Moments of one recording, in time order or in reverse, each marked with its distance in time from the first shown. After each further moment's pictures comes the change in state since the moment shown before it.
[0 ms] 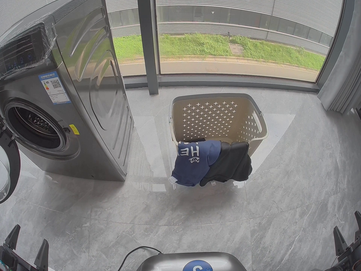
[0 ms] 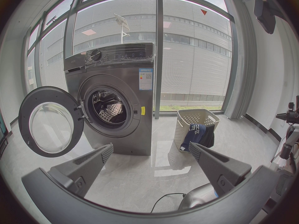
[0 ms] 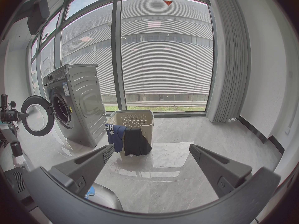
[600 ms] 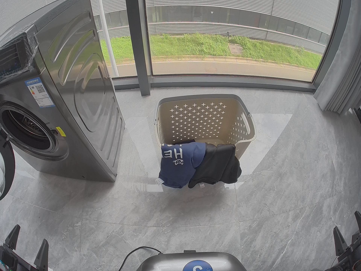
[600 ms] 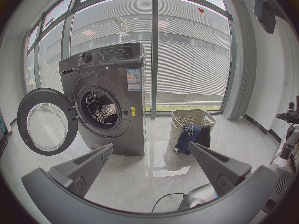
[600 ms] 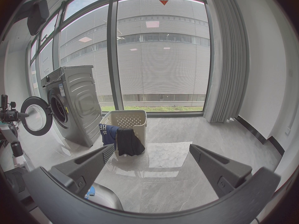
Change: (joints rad) left arm 0.001 0.001 0.000 0.000 0.000 -0.001; right arm 0.001 0.000 0.000 0.000 0.000 0.000
